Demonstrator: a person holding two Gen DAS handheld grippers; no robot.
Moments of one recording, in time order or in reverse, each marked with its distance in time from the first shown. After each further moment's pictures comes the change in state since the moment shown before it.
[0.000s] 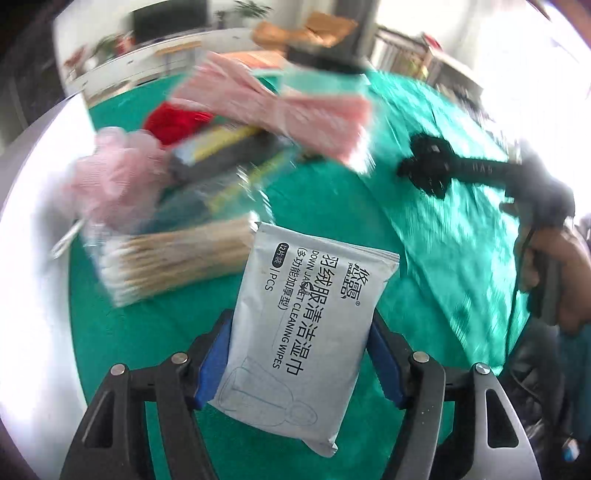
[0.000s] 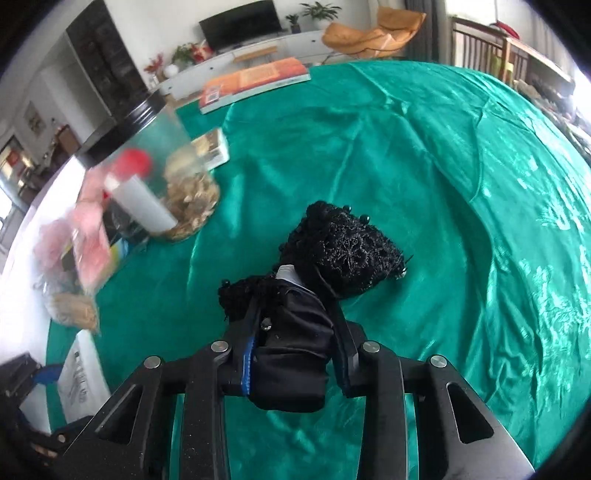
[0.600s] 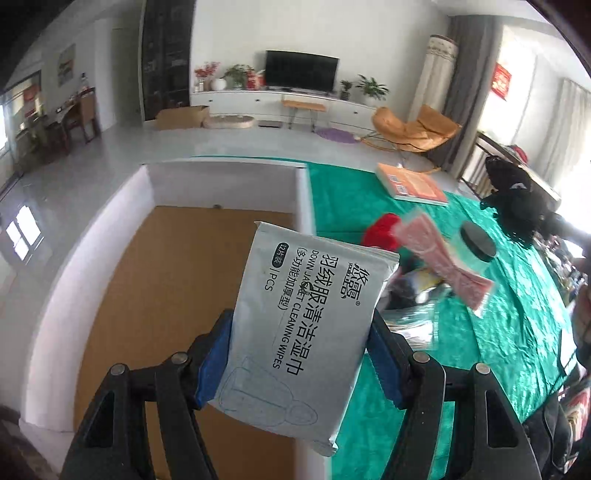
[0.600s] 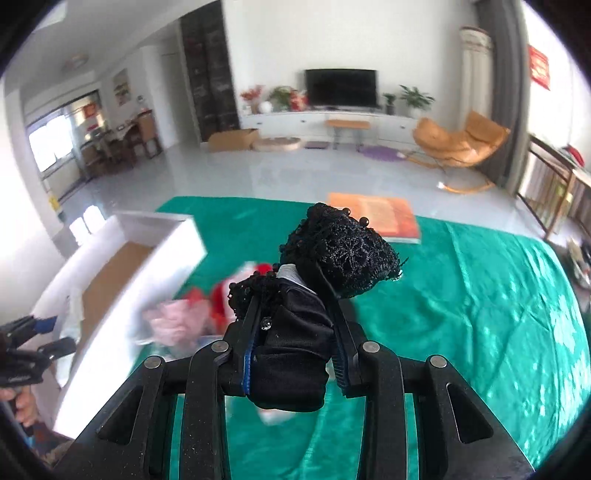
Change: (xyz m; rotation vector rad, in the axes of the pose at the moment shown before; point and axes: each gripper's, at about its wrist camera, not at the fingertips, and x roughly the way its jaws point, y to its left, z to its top) left arm -0.170 0.153 0.001 -0.313 -0.283 0.295; right arm -0.127 0.190 0.069 -0.440 -0.207 0.276
